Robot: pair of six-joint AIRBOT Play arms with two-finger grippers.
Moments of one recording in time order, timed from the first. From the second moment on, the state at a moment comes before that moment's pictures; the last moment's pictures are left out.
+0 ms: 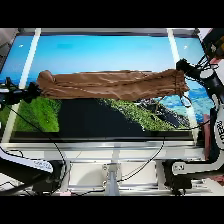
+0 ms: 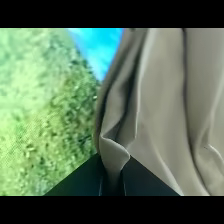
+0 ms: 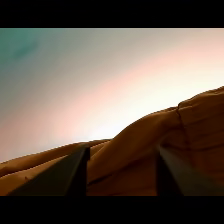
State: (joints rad) left arm 0.53 -1.73 1.20 0.70 -0.73 -1.24; right arm -0.26 -1.54 1.25 -0.95 0.40 1.26
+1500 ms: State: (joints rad) left arm 0.50 -1.34 1.45 0.43 -1.23 -1.16; right arm 0.68 -2.04 1.89 -0.92 0.48 1.78
